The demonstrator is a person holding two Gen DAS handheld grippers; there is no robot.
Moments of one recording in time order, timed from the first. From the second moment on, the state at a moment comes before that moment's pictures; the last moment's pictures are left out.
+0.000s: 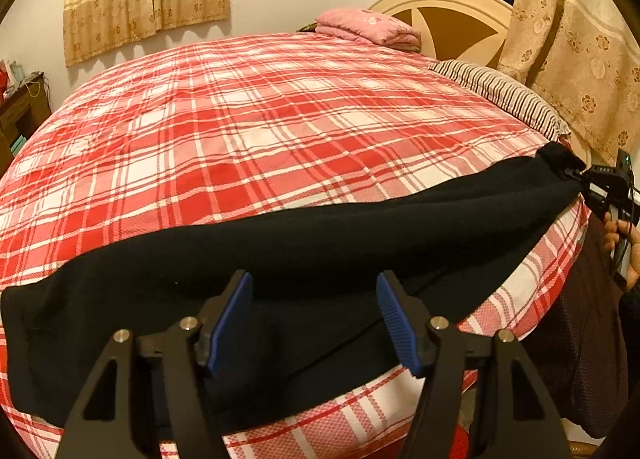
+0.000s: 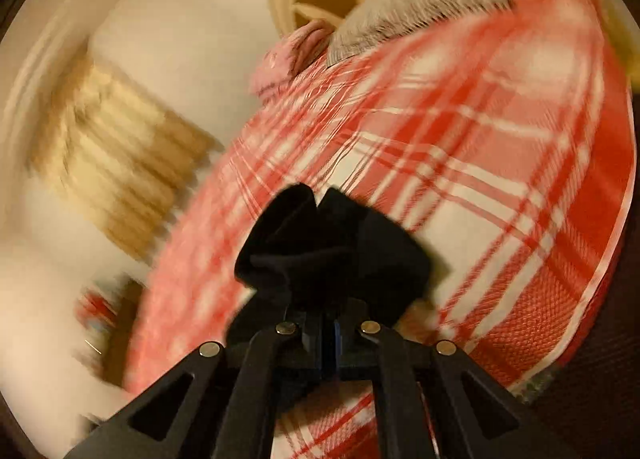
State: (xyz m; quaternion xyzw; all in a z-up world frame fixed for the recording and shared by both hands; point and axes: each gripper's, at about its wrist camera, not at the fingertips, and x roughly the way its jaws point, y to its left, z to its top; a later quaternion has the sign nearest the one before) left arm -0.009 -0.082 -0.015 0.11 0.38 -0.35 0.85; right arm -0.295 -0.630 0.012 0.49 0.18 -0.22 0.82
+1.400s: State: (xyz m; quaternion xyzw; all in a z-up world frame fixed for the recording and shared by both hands) left arm 0.022 0.098 -0.030 0.03 0.39 -0.18 0.90; right arm -0.097 -0.282 -0.057 0.40 0.38 0.10 0.83
